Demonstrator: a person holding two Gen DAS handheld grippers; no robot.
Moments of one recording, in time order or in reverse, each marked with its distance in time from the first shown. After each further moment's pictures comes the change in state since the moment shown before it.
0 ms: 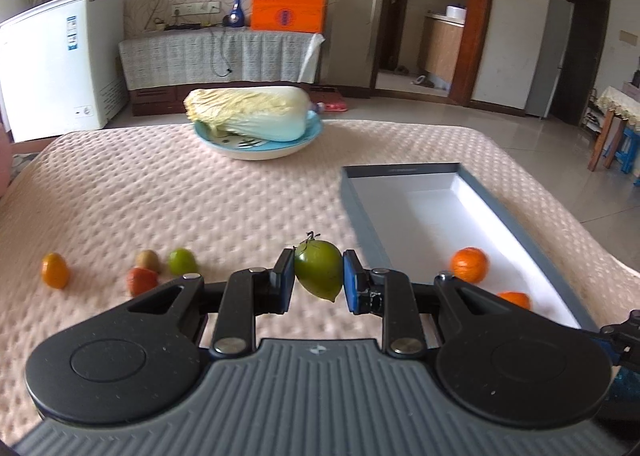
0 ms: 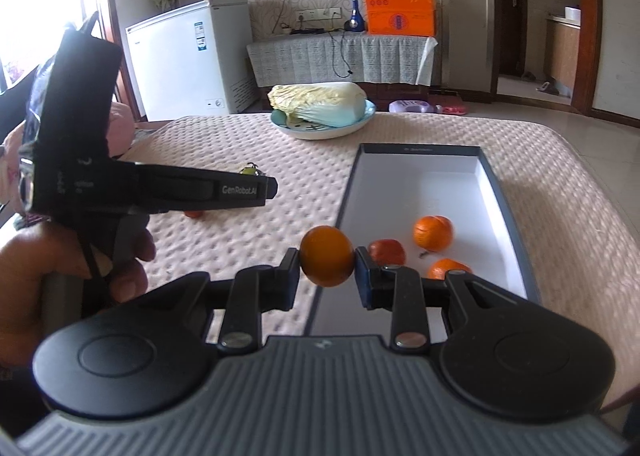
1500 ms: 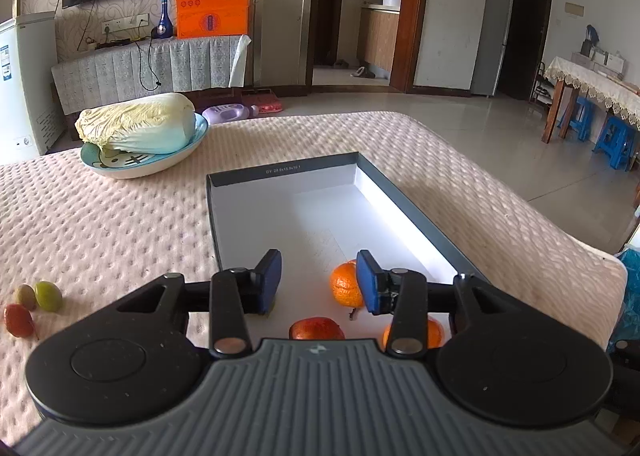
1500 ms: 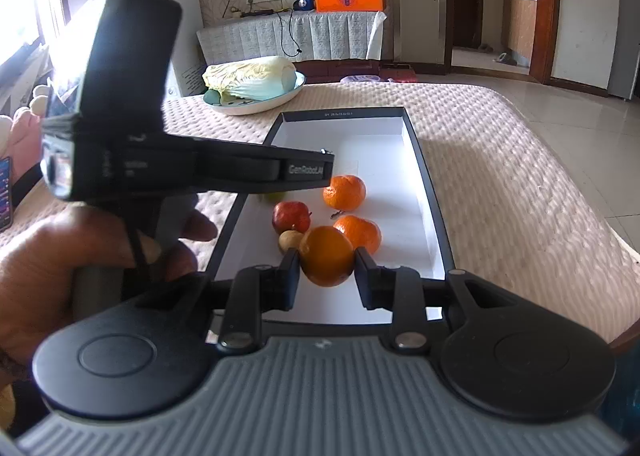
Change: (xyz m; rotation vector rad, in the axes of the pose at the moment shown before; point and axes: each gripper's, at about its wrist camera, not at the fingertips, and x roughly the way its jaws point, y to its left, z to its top) left arm 0.056 -0.091 0.002 0.116 -0.003 -0.135; right arm -0.003 -0.051 -0.019 0.068 0.057 -0.113
